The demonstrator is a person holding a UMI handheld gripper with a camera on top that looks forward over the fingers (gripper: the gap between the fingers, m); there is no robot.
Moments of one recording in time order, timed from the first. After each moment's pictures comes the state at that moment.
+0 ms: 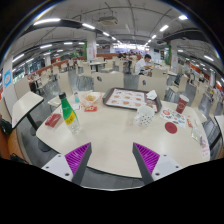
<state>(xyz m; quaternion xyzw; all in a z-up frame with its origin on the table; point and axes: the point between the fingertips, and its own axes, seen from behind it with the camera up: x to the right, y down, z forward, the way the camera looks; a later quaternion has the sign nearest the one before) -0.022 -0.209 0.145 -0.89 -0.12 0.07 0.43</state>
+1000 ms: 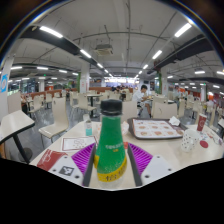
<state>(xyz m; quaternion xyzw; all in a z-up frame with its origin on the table) -0.266 -0.035 0.092 -0.79 -0.07 0.04 0.61</state>
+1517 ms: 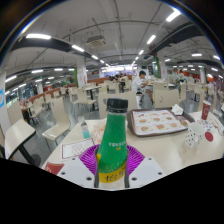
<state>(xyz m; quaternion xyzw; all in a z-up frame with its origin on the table) -0.251 -0.004 0.097 -0.83 -0.03 0.10 0.55</state>
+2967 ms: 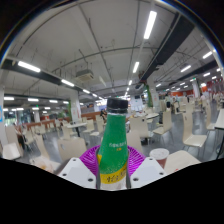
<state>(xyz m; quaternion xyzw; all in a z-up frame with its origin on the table) 0.235 0.106 0.254 -0.71 0.01 0.10 0.69</state>
